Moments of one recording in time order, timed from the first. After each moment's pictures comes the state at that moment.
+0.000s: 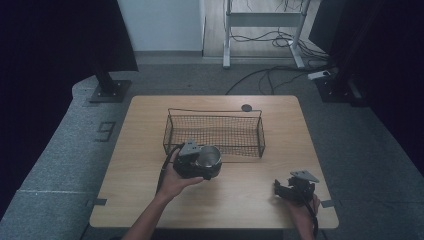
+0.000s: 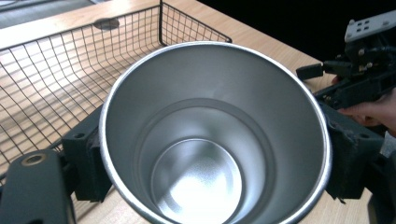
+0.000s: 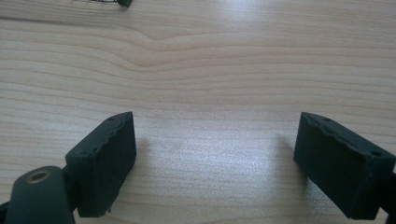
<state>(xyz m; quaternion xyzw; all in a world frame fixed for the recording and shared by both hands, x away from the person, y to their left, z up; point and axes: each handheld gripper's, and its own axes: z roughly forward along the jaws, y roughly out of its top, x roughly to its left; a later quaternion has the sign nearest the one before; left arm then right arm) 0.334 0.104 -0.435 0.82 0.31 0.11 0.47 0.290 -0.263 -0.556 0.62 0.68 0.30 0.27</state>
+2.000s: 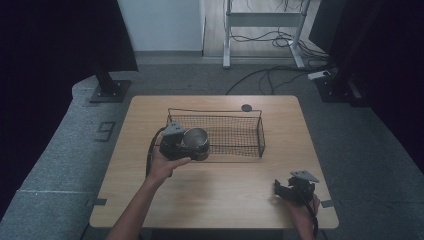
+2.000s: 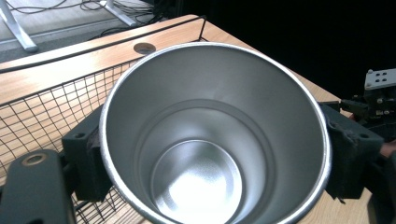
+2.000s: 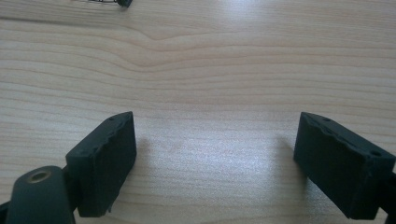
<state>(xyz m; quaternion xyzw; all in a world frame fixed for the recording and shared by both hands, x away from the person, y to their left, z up) 0.367 0.139 -0.402 0.79 0.34 0.12 0.49 0.290 -0.263 -0.556 0.62 0.68 0.30 0.27</state>
